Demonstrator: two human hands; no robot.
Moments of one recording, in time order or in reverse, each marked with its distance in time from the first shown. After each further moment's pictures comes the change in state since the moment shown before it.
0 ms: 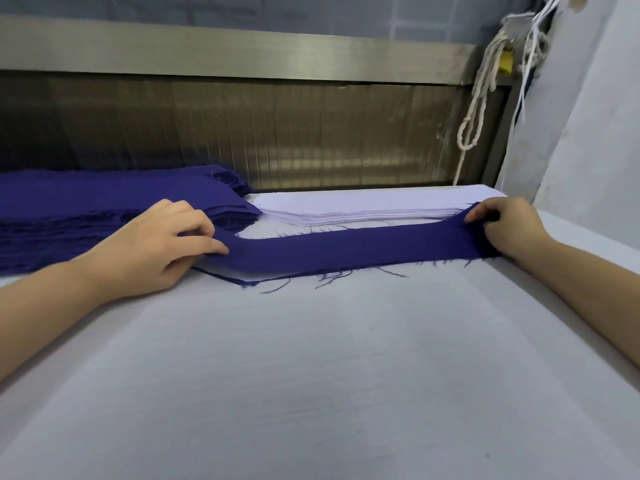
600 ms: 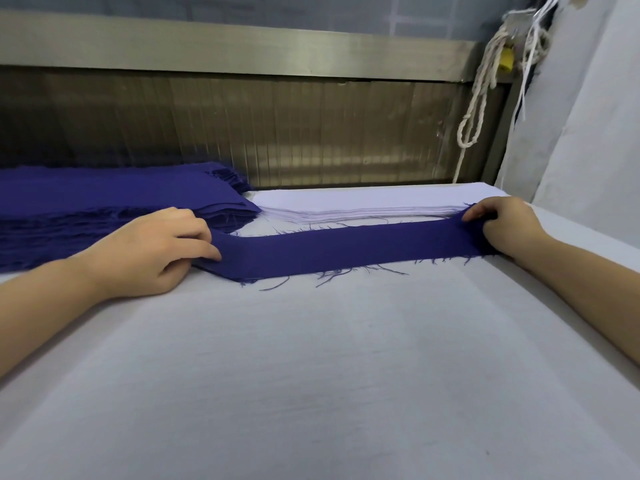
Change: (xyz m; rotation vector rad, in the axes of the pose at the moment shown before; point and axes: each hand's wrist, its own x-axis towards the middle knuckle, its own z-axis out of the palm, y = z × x) left_hand -0.001 0.002 -0.002 -0.074 -0.110 -0.031; right_hand -0.002 -0.002 0.000 -0.009 -0.027 0.009
